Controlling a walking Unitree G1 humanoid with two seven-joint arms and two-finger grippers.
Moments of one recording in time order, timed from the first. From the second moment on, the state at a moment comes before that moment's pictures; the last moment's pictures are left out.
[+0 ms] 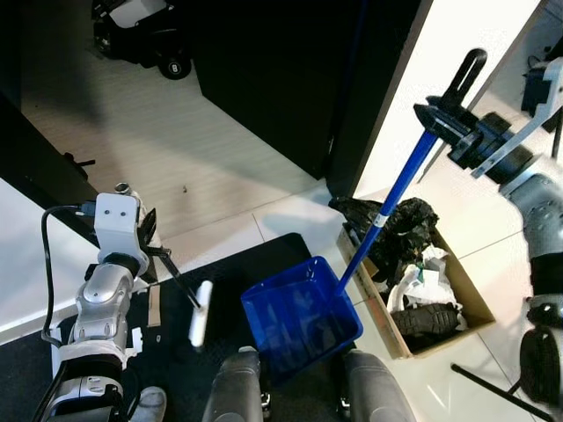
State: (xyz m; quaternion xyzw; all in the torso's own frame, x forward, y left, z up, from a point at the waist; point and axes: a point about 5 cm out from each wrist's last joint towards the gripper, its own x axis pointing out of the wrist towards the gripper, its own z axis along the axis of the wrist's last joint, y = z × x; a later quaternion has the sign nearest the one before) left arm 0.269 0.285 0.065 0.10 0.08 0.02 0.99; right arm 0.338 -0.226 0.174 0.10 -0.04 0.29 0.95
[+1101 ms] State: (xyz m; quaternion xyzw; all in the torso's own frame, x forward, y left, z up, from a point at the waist) left arm 0.274 0.253 0.062 0.07 0.07 -0.05 0.99; right arm 0.313 -0.193 0.072 0.03 0.01 0.20 0.98
